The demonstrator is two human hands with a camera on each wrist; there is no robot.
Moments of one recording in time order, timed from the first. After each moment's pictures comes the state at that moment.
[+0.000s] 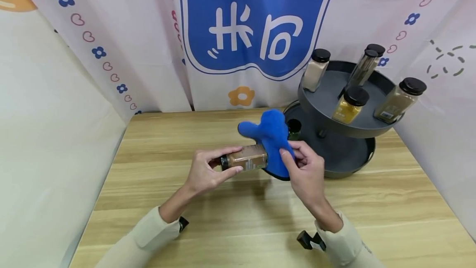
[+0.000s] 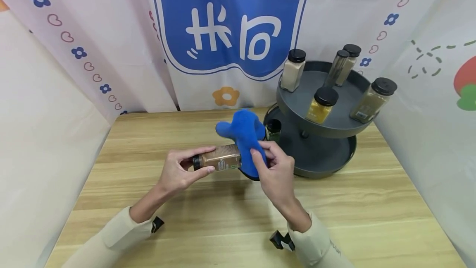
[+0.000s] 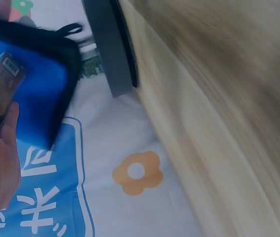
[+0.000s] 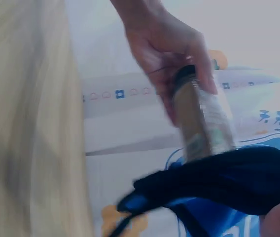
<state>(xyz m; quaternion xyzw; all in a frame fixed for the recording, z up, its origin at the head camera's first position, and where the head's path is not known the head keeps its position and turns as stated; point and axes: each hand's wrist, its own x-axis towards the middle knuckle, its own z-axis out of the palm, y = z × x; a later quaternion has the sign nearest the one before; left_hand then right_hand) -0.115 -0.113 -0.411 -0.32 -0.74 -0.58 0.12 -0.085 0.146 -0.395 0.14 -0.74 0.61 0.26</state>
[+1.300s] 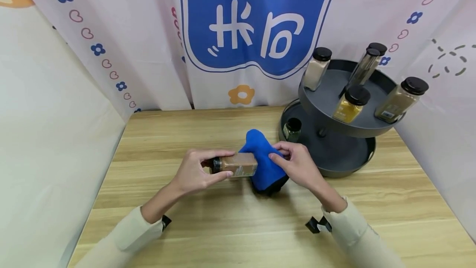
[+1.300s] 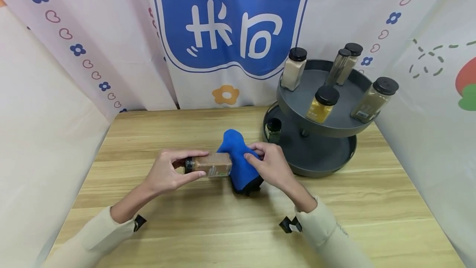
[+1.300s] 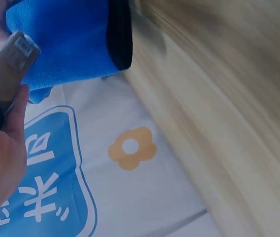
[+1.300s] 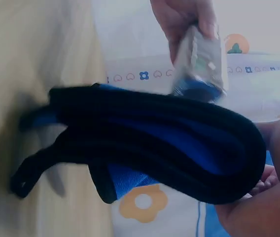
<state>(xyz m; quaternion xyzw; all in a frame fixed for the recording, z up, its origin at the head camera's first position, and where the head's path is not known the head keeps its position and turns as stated) -0.112 -0.140 -0.405 -0.34 -0.80 -0.49 0.09 -0.118 0.163 -0.394 0.15 -0.85 0.50 -0.02</state>
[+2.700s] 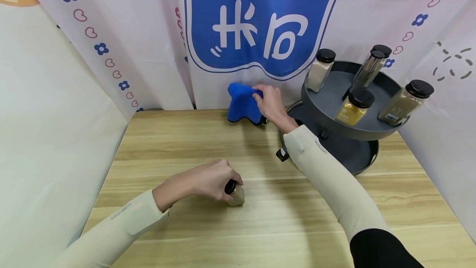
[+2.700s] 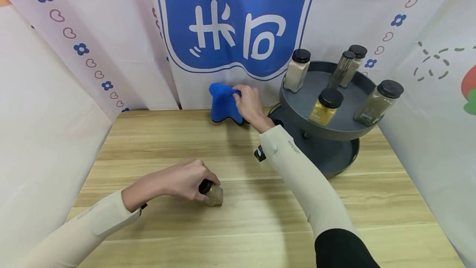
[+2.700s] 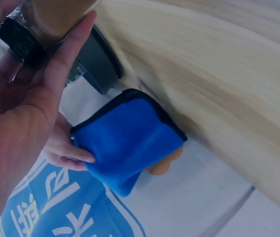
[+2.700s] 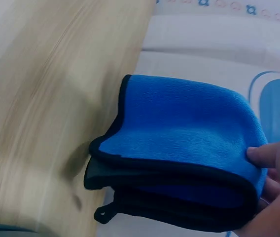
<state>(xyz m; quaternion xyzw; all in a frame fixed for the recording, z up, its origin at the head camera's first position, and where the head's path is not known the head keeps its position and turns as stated) -0.127 -0.116 -0.391 -0.46 -0.85 -0.18 -0.19 -0.291 0.099 -0.377 0.16 -0.91 0.37 0.10</state>
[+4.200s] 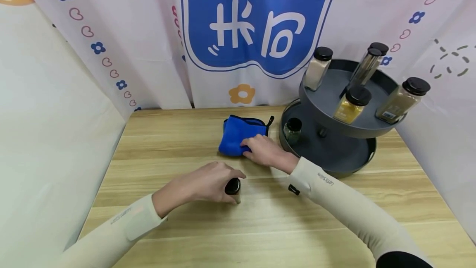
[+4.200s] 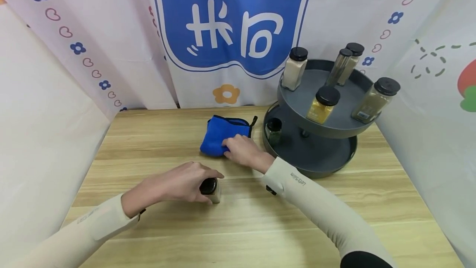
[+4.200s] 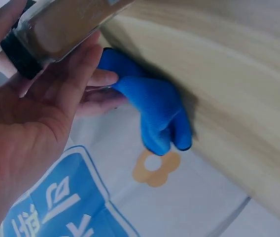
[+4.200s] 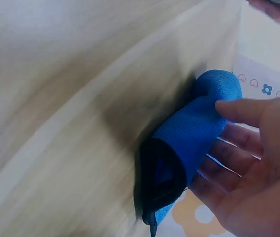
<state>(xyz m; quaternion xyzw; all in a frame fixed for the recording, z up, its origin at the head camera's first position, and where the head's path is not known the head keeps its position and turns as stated) -0.117 -0.112 -0.403 -0.43 -0.87 -0.16 -0.15 -0.205 0.098 -0.443 0.34 -0.92 0.15 -0.10</state>
